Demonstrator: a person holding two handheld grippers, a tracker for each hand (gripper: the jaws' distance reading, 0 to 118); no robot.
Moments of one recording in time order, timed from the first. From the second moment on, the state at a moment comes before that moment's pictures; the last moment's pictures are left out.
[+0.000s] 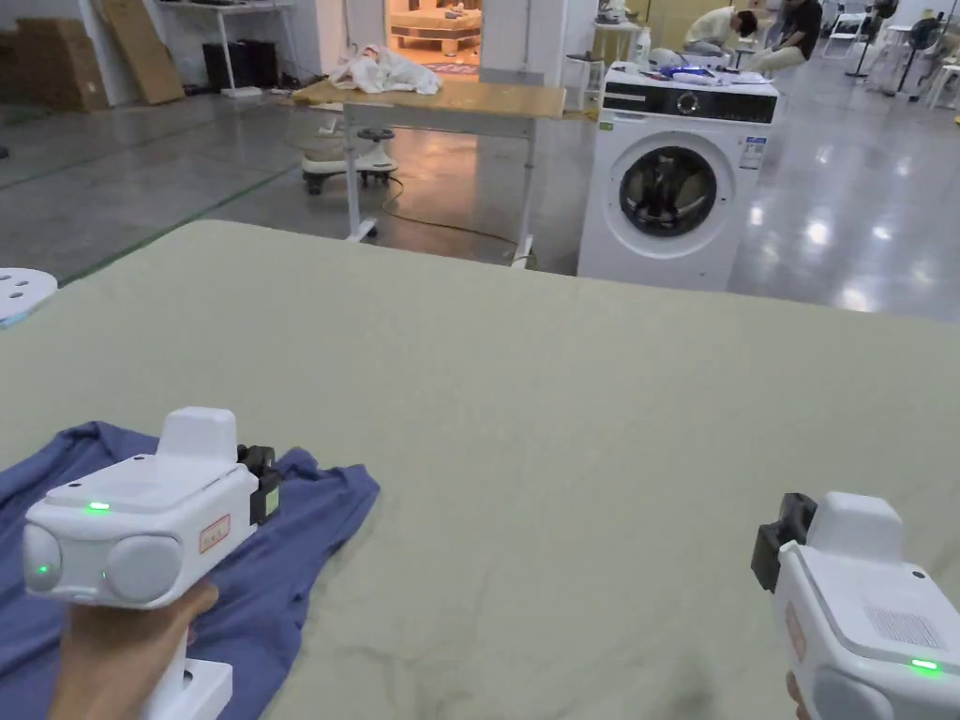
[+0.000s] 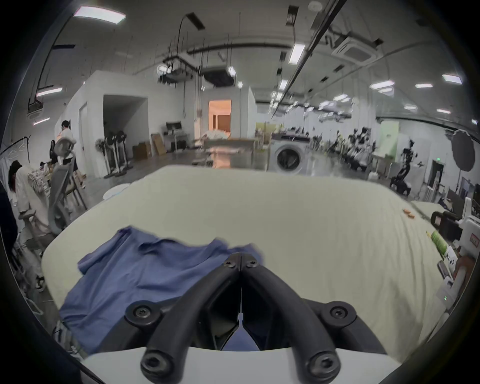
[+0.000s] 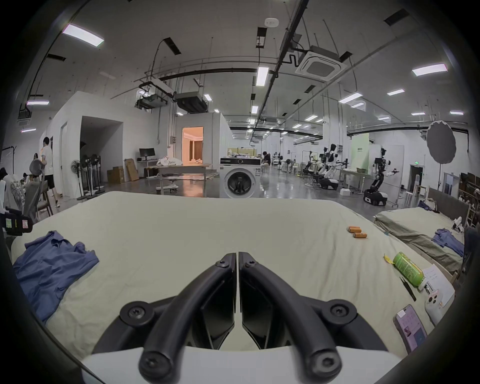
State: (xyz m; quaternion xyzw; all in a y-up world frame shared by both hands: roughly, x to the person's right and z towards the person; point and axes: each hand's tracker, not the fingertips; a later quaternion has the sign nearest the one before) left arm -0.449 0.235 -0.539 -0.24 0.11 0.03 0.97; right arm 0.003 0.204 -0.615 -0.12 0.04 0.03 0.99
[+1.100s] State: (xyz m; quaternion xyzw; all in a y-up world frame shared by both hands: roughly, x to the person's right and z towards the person) left arm -0.578 0.133 -0.532 -0.46 0.12 0.03 0.88; right arm -0.019 0.166 -0.623 -0.18 0.06 0.07 0.98
